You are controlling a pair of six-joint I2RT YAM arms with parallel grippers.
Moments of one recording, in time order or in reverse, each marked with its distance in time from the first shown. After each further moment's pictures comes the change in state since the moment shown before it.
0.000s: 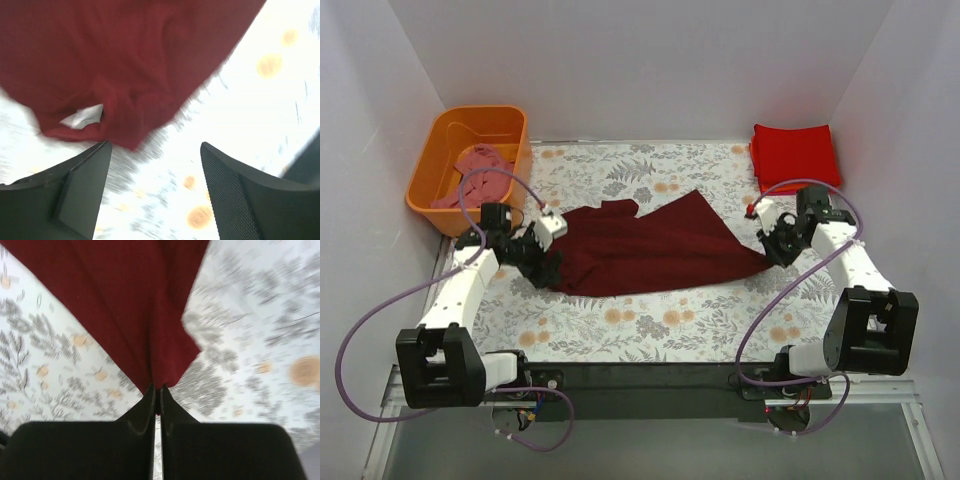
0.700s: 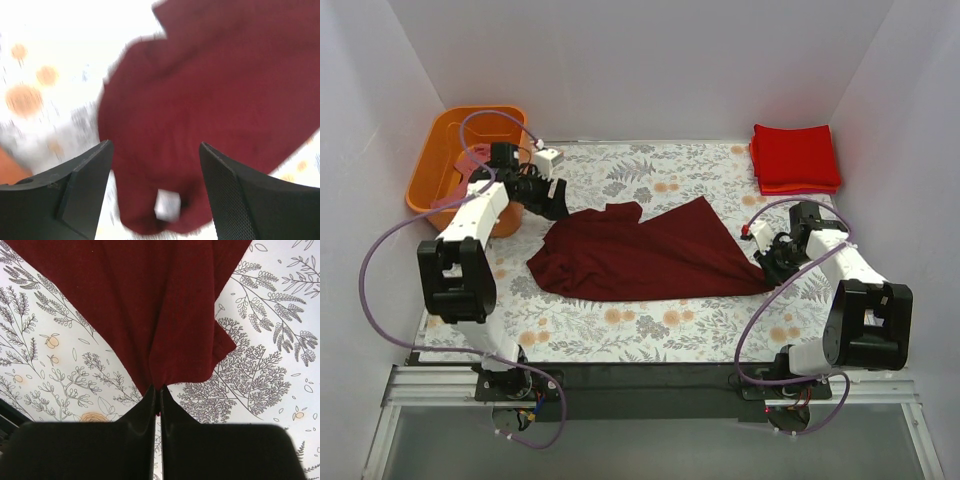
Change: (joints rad) left arm 0.001 0.438 0.402 0.105 -0.025 -0.335; right arm -0.001 0.019 -0.153 -0.047 0.041 -0.069
